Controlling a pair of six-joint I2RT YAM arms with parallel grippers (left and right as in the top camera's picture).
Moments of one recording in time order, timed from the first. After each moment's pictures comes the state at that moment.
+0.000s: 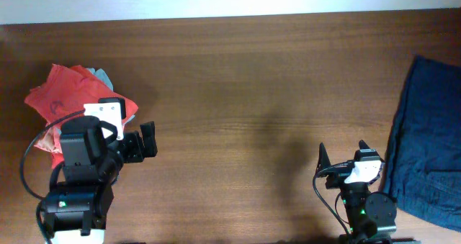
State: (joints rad) left arm 0.02 0.89 0.94 -0.75 0.10 -0.07; right arm 0.04 0.01 0.05 -0.16 0.00 0.02
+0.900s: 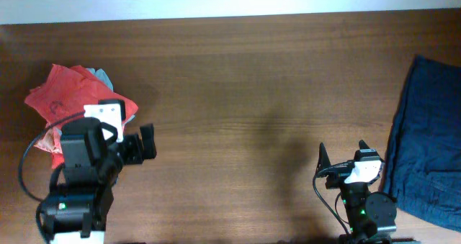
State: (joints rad) left arm 0.02 0.88 0.94 -0.79 0.07 -0.06; right arm 0.04 0.01 0.05 -0.16 0.00 0.02
